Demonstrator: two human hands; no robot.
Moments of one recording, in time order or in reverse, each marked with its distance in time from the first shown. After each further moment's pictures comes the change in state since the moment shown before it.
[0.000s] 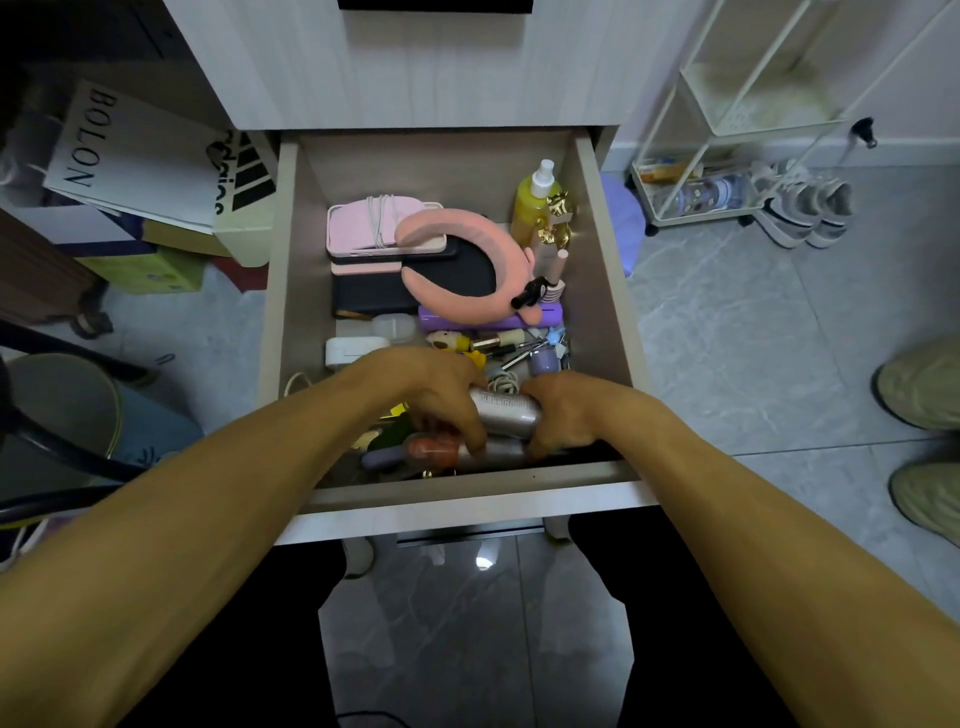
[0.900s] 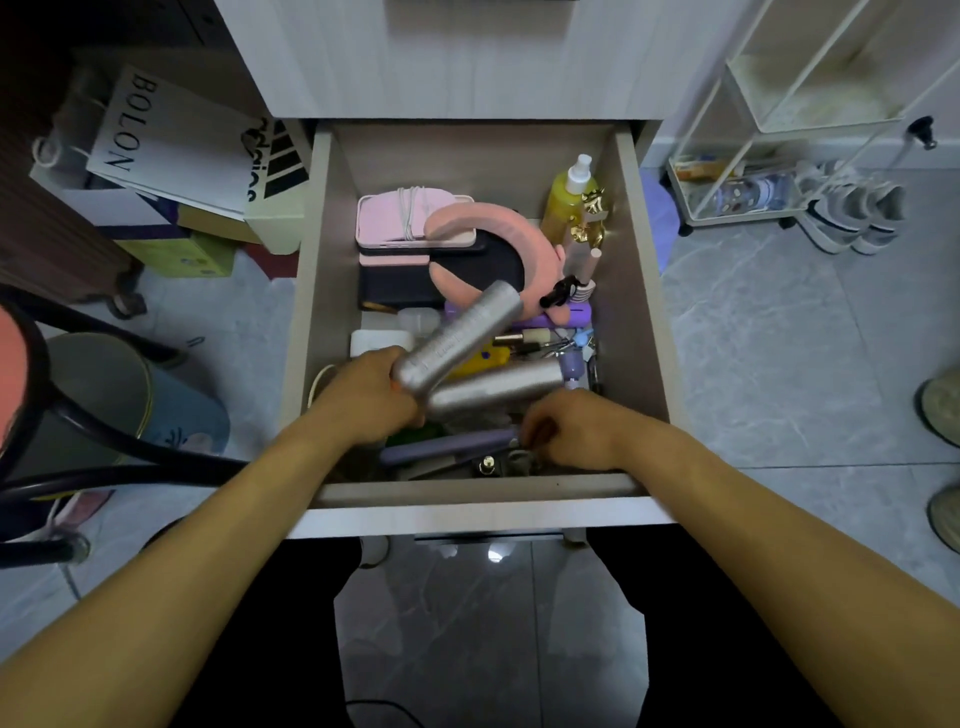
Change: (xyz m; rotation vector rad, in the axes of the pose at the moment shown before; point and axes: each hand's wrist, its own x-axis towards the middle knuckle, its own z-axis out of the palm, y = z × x) left_hand -0.049 -0.060 0.045 -0.512 0.563 -0.223; right_hand 0.007 0.004 0.025 0.176 0.059 -0.156
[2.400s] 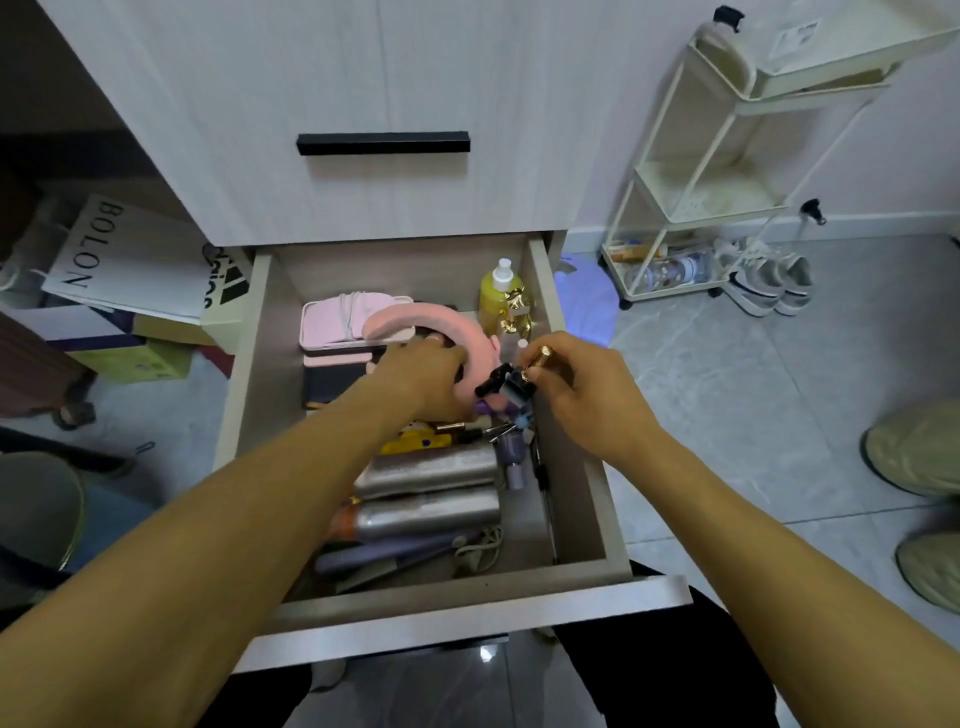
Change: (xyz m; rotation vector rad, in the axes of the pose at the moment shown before) left_hand 0.107 0.115 0.001 0.786 0.079 0.337; right_hand -0.019 0.022 -0.086 0.271 0.842 -0.212
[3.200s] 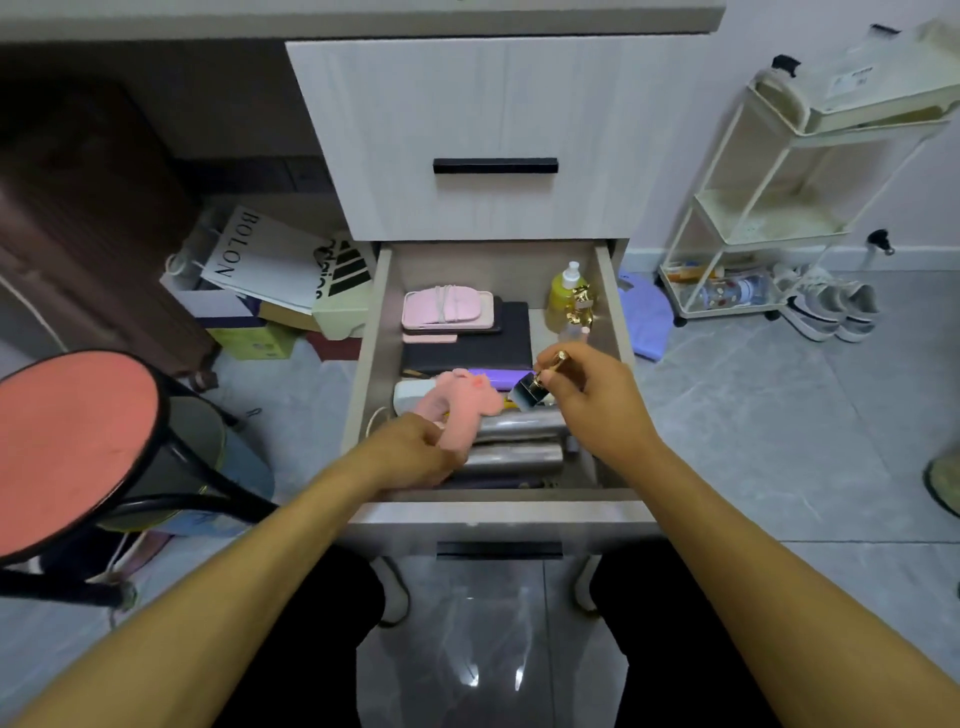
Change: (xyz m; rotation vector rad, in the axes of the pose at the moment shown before) left_hand -0.197 -0.017 0.017 -0.727 -0.054 -0.334; right_hand -0.056 -0.069 0.031 0.192 0.023 0.003
